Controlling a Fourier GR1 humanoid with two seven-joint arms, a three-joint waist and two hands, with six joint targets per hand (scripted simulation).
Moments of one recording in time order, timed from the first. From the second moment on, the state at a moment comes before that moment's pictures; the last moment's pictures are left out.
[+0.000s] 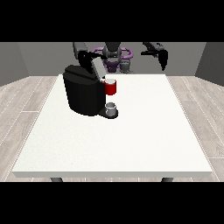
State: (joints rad) left arm -0.26 0.10 0.19 -1.38 0.03 -0.23 -0.07; right arm -0.65 -0.15 -0.08 -1.08 0.01 0.05 -0.07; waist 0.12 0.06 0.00
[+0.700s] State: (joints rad) left arm -0.27 0.12 0.19 -1.34 0.03 -0.19 -0.10; right arm -0.73 -0.13 -0.06 -1.02 0.04 0.05 -0.03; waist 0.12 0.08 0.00
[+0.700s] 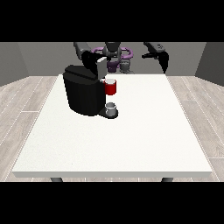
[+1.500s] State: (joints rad) left arm -0.25 0.10 0.15 -1.37 0.03 -0.19 -0.14; right arm -0.79 -0.07 0.00 -1.00 0.12 0.05 -0.09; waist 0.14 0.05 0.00
